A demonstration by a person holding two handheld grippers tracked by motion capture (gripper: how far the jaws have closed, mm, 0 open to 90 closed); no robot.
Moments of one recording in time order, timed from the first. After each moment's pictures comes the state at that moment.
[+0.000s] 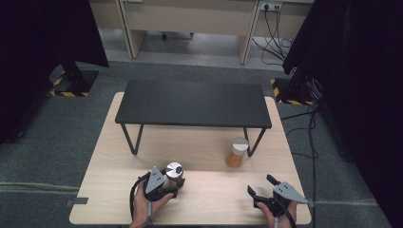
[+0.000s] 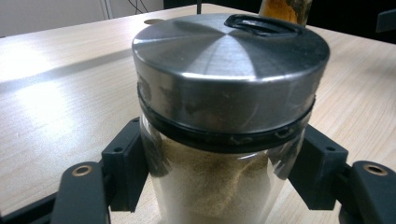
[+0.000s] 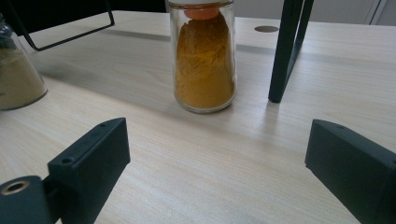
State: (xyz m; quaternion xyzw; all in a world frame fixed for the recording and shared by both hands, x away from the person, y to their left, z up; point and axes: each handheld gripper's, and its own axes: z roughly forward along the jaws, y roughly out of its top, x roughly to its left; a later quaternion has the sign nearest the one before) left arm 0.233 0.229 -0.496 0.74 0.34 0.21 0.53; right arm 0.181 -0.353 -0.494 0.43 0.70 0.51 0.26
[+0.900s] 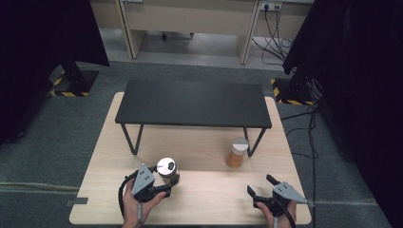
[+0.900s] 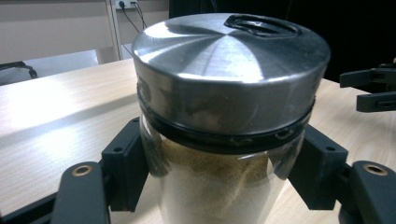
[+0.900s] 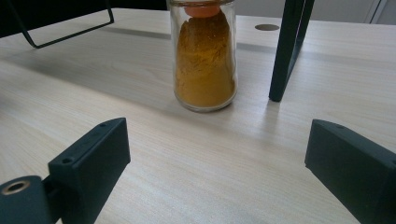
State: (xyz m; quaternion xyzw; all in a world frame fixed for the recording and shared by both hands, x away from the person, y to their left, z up) left arm 0.205 0.244 -0.445 0.72 0.34 0.24 0.56; right arm 0.182 -0.352 -0.493 0.43 0.70 0.51 0.26
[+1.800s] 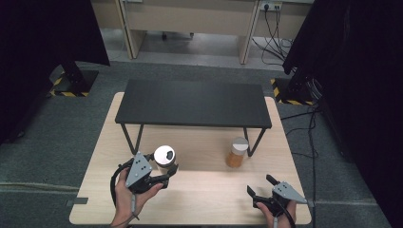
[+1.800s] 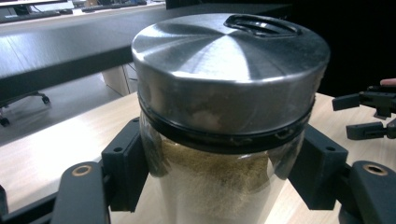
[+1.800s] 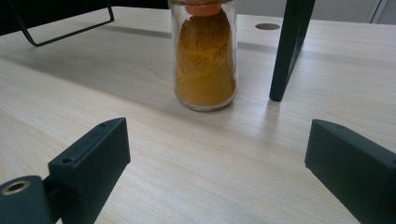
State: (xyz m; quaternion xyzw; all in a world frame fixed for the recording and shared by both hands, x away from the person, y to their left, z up) left arm 0.209 0.244 -0.379 0.73 0.30 0.27 0.55; right arm 0.182 -0.352 -0.492 0.43 0.70 0.50 0.26
